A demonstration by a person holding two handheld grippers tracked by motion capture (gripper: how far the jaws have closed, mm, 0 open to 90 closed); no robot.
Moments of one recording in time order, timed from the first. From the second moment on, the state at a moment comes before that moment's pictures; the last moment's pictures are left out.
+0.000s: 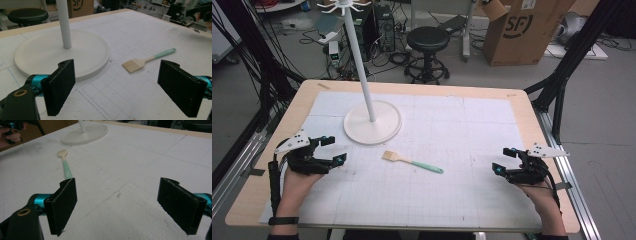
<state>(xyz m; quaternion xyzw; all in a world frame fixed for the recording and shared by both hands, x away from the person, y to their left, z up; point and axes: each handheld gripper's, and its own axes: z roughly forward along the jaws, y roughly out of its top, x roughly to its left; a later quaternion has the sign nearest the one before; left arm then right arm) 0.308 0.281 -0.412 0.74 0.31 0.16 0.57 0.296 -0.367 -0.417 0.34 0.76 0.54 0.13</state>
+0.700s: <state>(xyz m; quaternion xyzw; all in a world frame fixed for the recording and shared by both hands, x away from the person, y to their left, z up) 0.308 0.283 -0.414 0.74 0.32 0.16 0.57 0.297 -0.362 -0.420 0.34 0.76 0.53 0.14</state>
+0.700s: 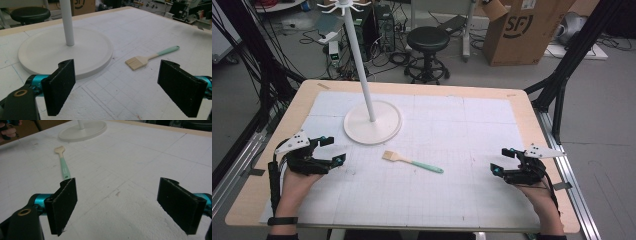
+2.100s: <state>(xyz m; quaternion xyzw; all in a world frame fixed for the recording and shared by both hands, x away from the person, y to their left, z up) 0.299 0.292 -0.407 0.74 0.30 0.17 0.57 0.355 -0.199 -0.422 0.24 0.84 0.48 0.08</state>
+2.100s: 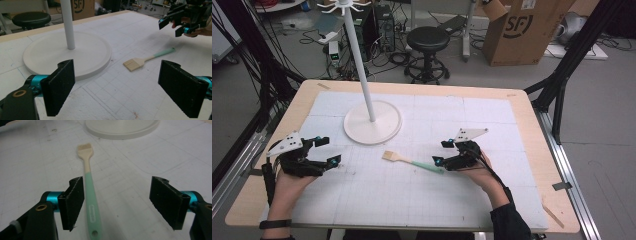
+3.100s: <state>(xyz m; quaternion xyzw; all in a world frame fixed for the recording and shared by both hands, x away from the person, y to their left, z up) 0.296 0.298 -0.403 0.73 0.31 0.17 0.58 0.365 -0.116 -0.442 0.17 0.90 0.40 0.05</state>
